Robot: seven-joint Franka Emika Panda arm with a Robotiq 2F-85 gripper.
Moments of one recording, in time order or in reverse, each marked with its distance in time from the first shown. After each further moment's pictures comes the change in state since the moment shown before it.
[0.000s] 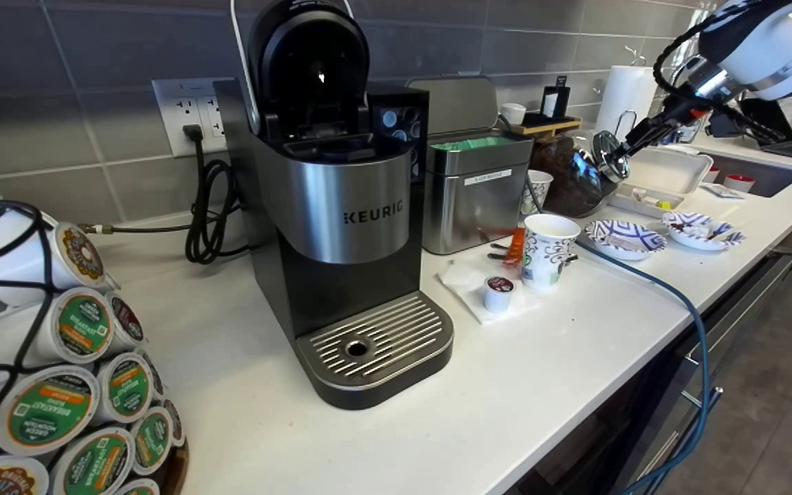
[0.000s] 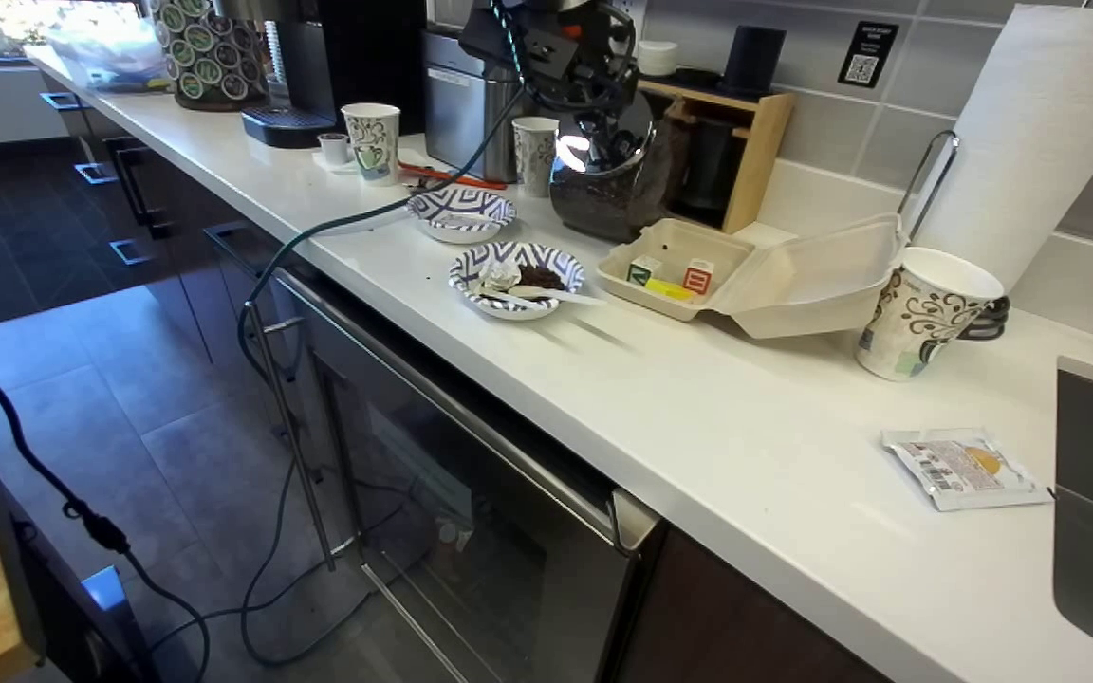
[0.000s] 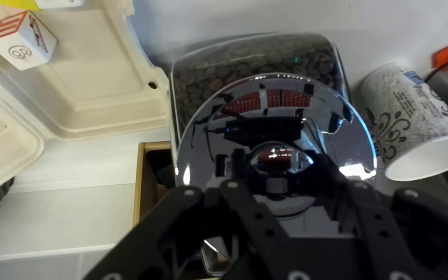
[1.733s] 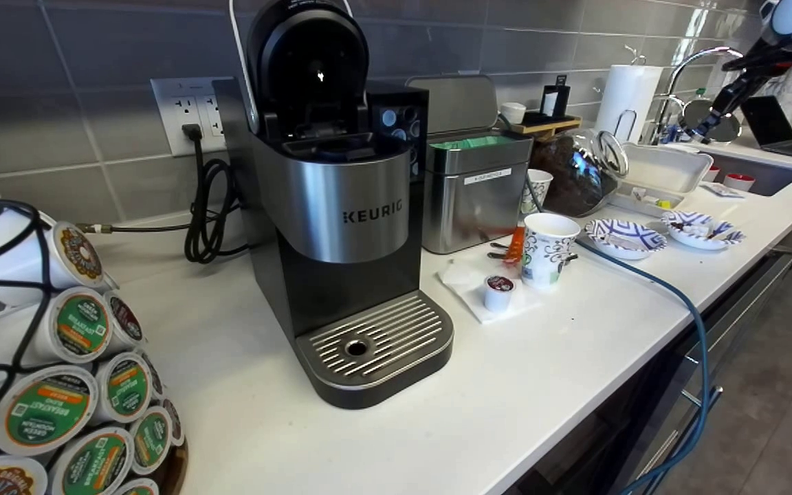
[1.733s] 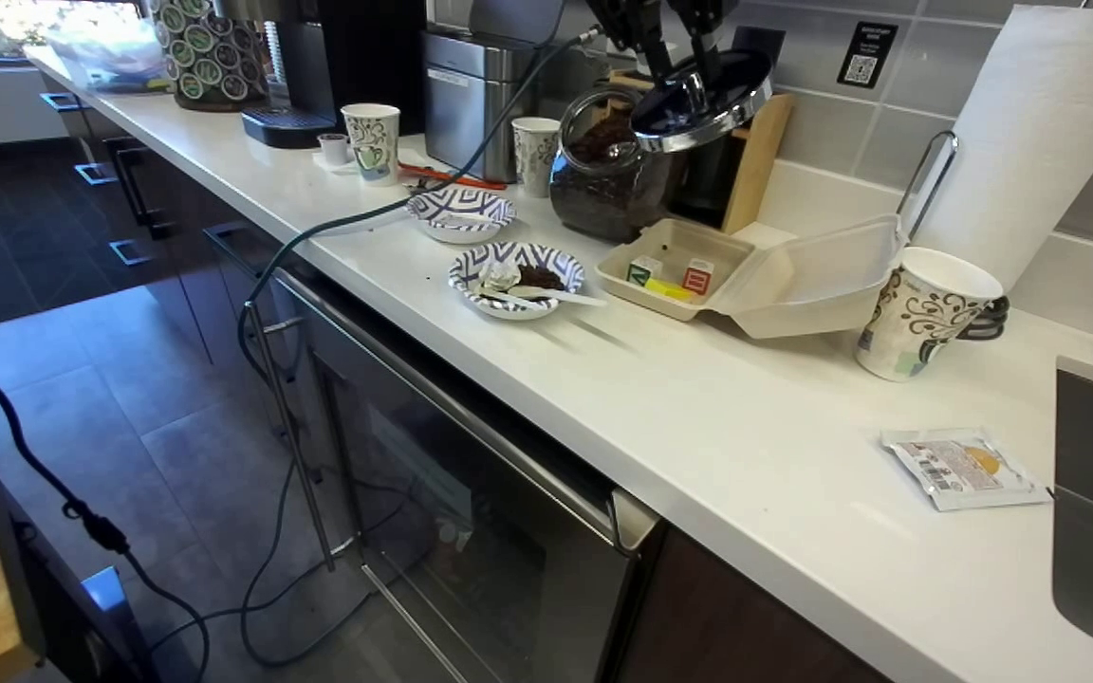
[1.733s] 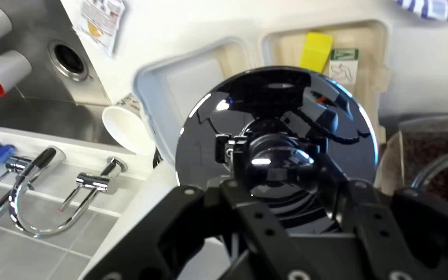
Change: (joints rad) arm 0.066 -0.129 -0.278 -0.016 -0.647 -0.032 0.368
